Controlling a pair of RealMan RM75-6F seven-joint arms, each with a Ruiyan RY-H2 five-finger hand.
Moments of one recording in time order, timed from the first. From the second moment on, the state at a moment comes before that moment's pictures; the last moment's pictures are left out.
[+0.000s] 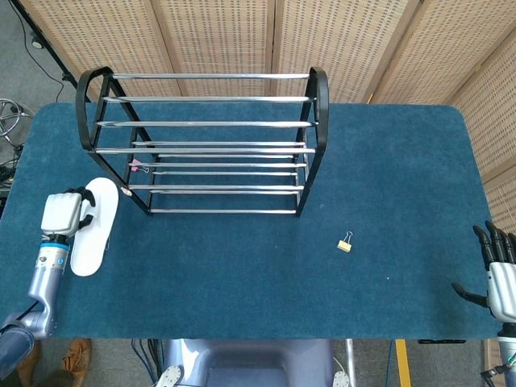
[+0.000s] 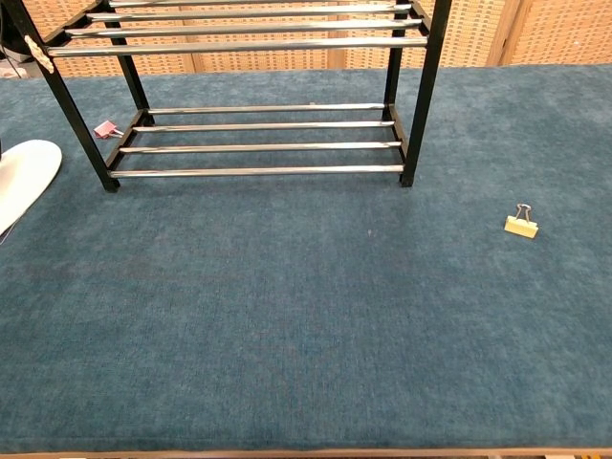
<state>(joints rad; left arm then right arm) -0.51 -1.74 -0.16 -0.53 1.35 1.07 -0.26 0.06 -1.12 0.11 -1.55 -1.42 1.49 0.02</state>
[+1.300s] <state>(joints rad) -0.44 -1.55 0.06 -0.79 1.70 1.46 -0.50 0.05 -1.11 0.11 -1.56 -1.43 1.49 0.03</state>
